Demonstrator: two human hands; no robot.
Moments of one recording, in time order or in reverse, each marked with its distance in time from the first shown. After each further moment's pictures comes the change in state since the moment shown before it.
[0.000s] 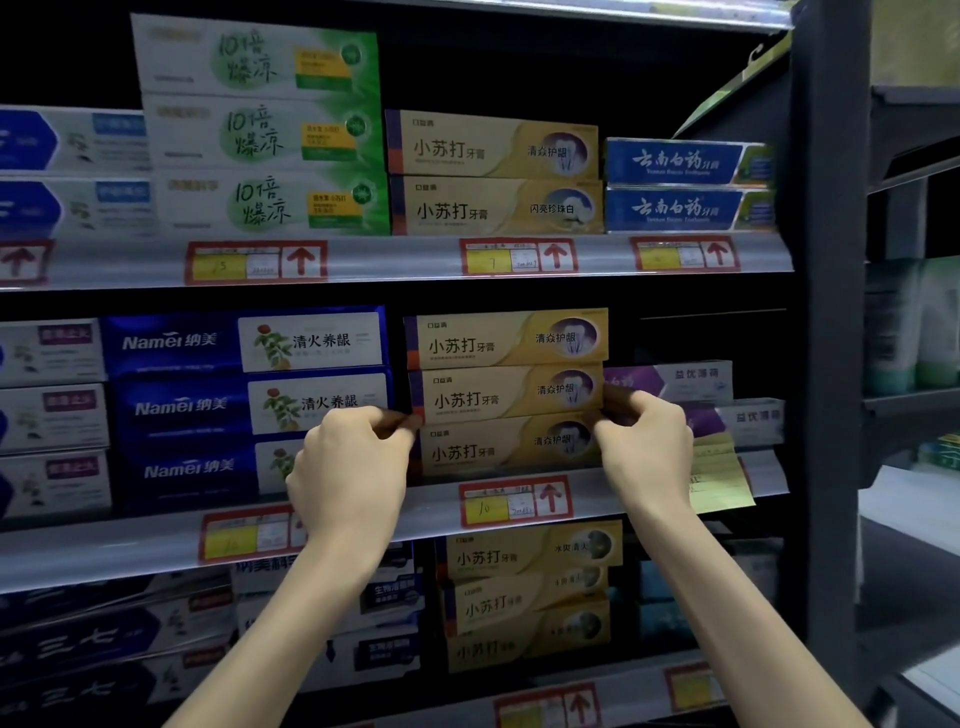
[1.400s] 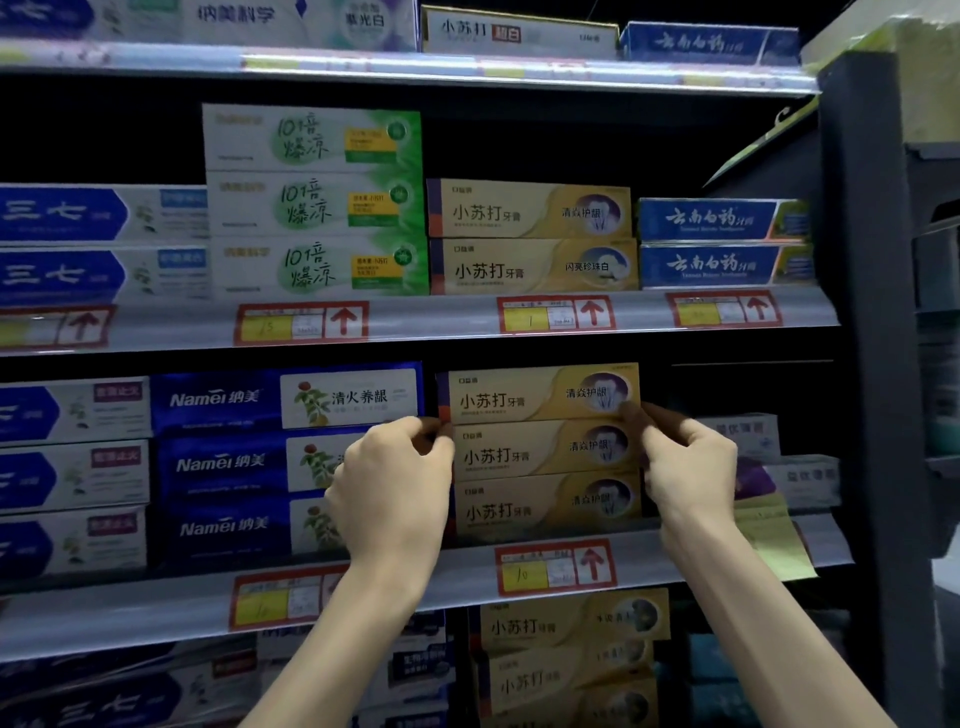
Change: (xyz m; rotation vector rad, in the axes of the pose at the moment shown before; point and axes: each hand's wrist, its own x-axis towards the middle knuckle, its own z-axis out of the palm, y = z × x) left_hand 0.020 0.023 -0.005 -0.053 0.120 0.059; right_hand 0.035 -0.003 0.020 0.505 0.056 0.162
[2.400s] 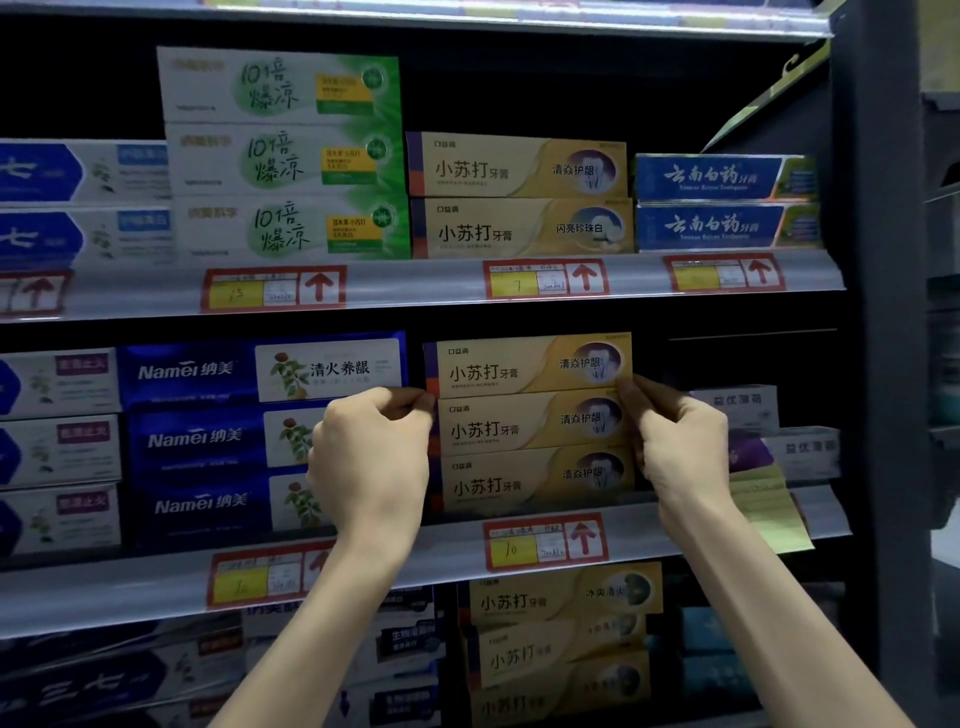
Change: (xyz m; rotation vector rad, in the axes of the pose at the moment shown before) left_hand 0.004 -0.008 0.013 -0.207 0.069 -0.069; right_hand 0.003 0.008 -0.005 0.022 -0.122 -0.023
